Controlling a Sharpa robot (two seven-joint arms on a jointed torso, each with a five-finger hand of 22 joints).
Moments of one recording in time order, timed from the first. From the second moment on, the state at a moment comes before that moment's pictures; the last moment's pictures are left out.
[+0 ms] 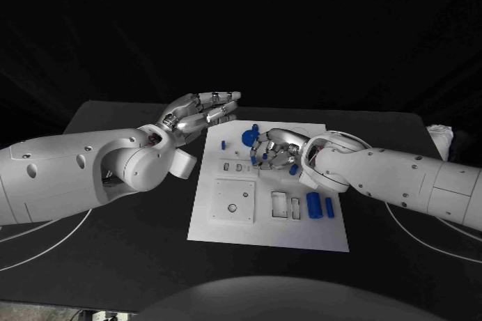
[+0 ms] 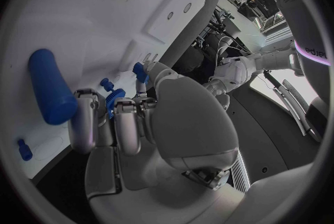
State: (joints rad) left arm 1.32 -0.94 -0.23 1.68 -0.04 -0.20 0.46; left_hand 1.59 0.17 -0.23 0.28 0.48 0.59 0.17 0.11 0.06 0.14 0.15 0.56 0.06 0.20 0.20 0.23 0.04 0.13 0.21 0.30 0.17 0.07; right arm 1.21 -0.53 -0.20 1.27 -1.06 -0.19 0.08; right_hand 1.44 -0.08 0.27 0.15 0.35 0.62 0.12 0.74 0.33 1.46 0.03 1.53 1.31 1.47 -0.03 1.54 1.31 0.04 1.41 0.09 1.39 1.31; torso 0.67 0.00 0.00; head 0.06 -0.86
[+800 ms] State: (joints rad) left arm 1.32 -0.93 -0.23 1.68 -0.04 -0.20 0.46; left_hand 1.59 0.17 -0.23 0.28 0.48 0.59 0.17 0.11 0.06 0.14 0.15 0.56 0.06 0.20 0.20 0.23 0.04 0.13 0.21 0.30 0.17 0.07; right arm 1.21 -0.52 -0.20 1.26 -1.06 -0.17 0.06; right_hand 1.44 -0.08 0.25 0.14 0.27 0.62 0.12 0.71 0.32 1.46 0.03 1.53 1.31 1.47 -0.03 1.54 1.31 0.04 1.40 0.09 1.37 1.31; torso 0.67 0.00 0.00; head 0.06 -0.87
